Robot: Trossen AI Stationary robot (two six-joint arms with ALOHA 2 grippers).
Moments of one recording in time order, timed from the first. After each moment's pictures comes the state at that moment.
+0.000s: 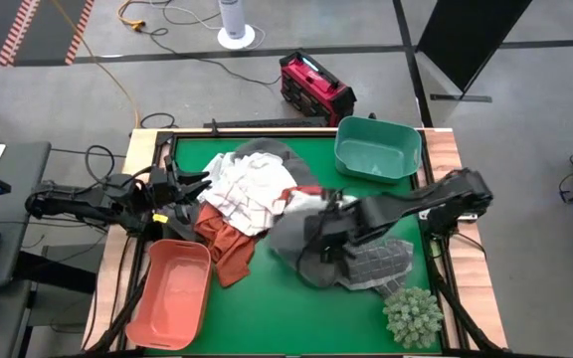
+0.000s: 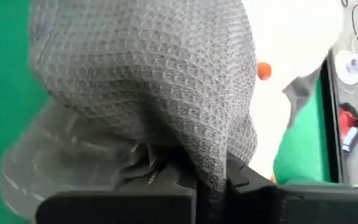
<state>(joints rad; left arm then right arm) -0.12 0.37 0.45 0.08 -0.50 0.01 0.29 1.70 1.70 -1.15 0.44 0.18</state>
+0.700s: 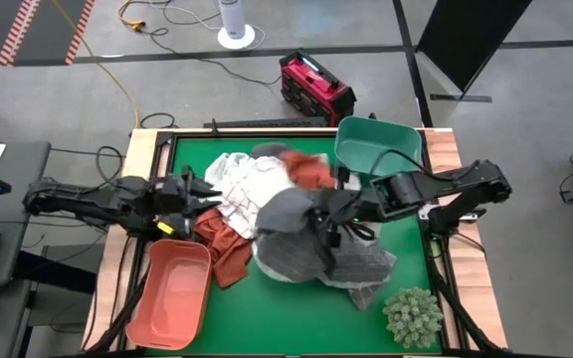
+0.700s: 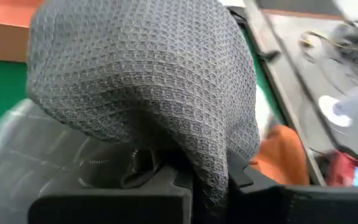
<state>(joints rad) -0.12 0.53 0.45 0.17 -0.24 -0.01 0.25 1.56 1.70 -0.92 0.52 0.13</state>
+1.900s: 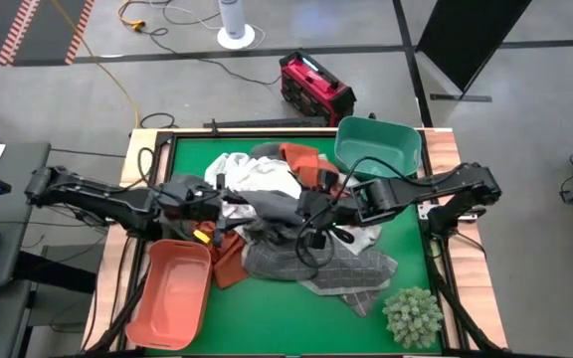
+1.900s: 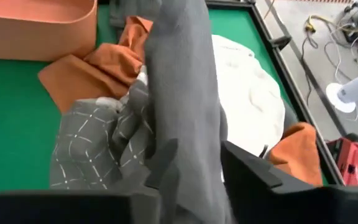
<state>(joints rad) -0.12 0.91 0.58 0.29 -0.16 0.00 0.24 1.64 1.67 -0.85 0.49 0.18</state>
